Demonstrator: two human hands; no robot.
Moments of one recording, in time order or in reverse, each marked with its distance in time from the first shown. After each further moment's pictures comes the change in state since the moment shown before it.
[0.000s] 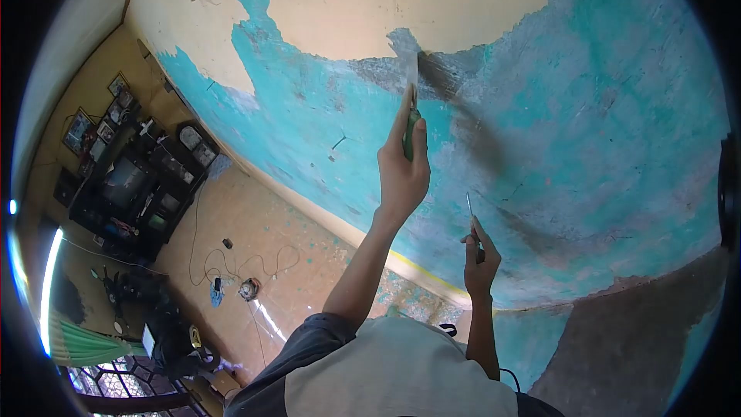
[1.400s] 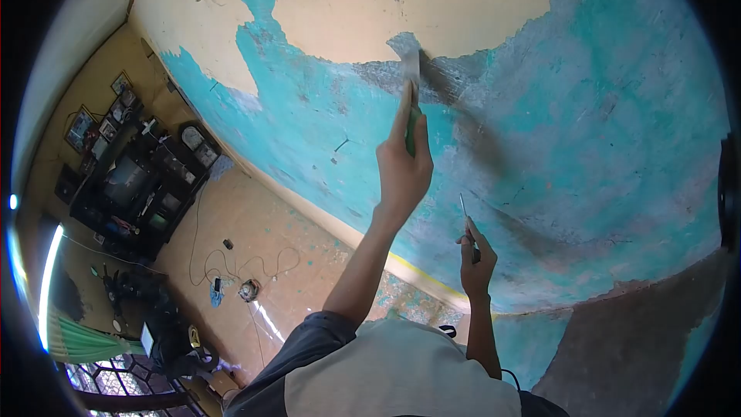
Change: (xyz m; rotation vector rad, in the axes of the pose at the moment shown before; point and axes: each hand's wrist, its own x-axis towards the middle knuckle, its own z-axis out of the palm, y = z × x) left_hand 0.009 -0.008 0.005 0.125 0.122 0.231; right_hand 0.004 0.002 0.009 -0.023 -0.029 -0.064
